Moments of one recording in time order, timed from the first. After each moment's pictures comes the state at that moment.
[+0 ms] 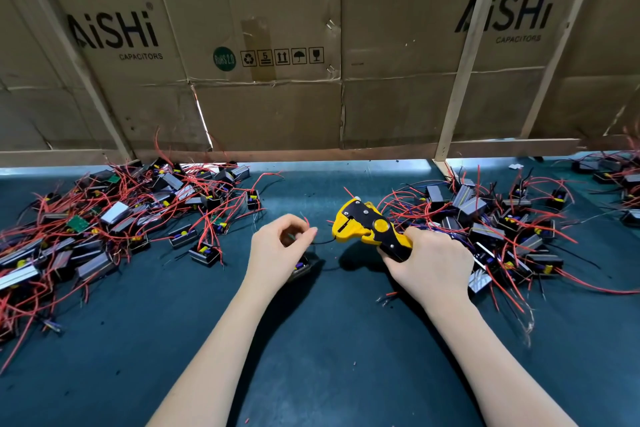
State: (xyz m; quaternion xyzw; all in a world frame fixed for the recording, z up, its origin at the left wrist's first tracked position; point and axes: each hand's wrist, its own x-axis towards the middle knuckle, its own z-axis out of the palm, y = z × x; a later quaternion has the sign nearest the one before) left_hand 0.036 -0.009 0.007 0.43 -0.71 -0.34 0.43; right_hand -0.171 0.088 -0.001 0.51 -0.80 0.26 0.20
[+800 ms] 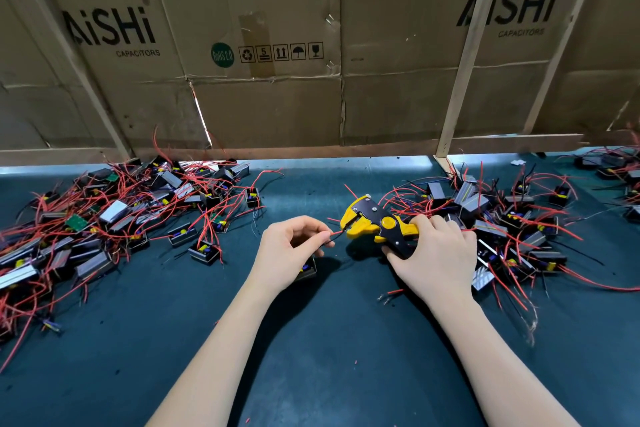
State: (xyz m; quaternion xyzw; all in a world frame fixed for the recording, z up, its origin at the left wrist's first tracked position) left_hand 0.030 -0.009 0.006 0.34 -0.73 -0.44 0.39; right_hand -0.180 0.083 -0.009 0.49 -0.81 0.24 0.23
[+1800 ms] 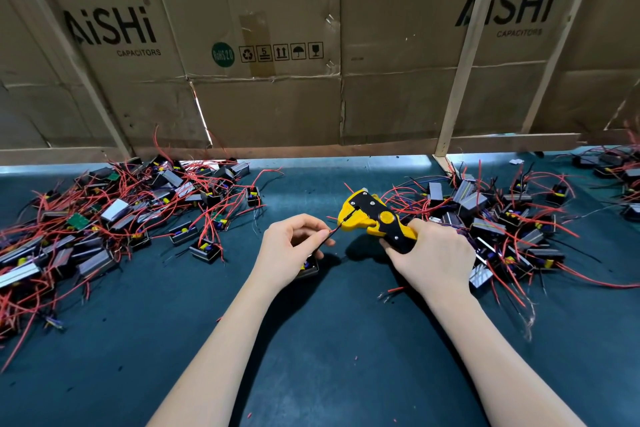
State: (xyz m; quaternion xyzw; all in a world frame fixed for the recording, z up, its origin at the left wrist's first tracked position) left_hand 0.030 -0.007 0.006 0.35 -0.72 -0.45 0.39; right_hand -0.174 0.085 0.001 0.48 -0.81 0.27 0.19
